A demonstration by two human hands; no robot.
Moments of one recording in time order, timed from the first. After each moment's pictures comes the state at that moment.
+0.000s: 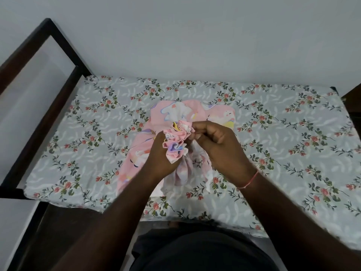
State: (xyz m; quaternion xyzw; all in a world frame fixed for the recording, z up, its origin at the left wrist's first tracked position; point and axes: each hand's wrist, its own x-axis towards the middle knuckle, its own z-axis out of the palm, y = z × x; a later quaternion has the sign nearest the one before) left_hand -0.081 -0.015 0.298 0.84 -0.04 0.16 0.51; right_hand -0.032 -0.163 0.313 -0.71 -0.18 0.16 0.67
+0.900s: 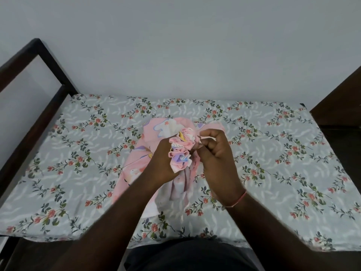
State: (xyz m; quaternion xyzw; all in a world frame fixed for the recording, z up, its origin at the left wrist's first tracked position) left_hand -0.082 0.025 0.309 0.82 -0.16 0.09 0.55; right_hand -0.069 -0.107 0.313 -0.68 -0.05 0.06 0.73
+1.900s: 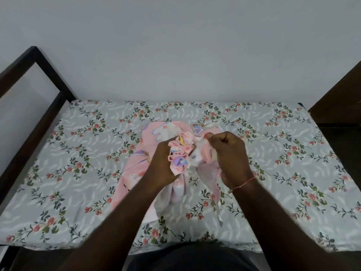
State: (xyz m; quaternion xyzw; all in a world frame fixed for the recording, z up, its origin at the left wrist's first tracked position) left_hand -0.070 0.023 0.301 0.84 -0.09 0.10 0.53; right_hand -0.027 -0.133 0.313 -0.69 0.08 0.04 0.72
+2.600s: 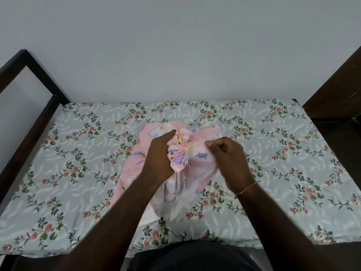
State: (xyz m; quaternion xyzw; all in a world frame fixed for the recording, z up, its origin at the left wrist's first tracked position) left_hand -0.058 0.023 0.309 0.82 -0.06 0.14 0.55; right_hand -0.036 -0.144 0.297 -0.78 0.04 0.05 0.62
